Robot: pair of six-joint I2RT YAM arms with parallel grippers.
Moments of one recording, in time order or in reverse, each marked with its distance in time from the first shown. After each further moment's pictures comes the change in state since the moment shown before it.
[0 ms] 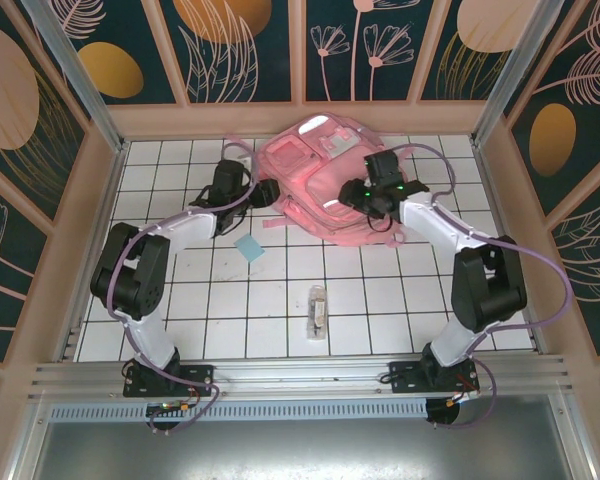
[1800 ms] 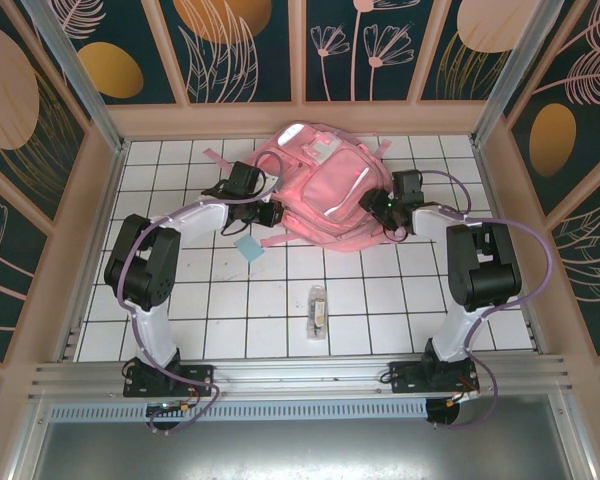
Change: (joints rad) left arm -0.033 0.090 0.146 -0.401 0.181 0.330; right arm -0.164 0.137 -0.207 0.385 -0.133 0.135
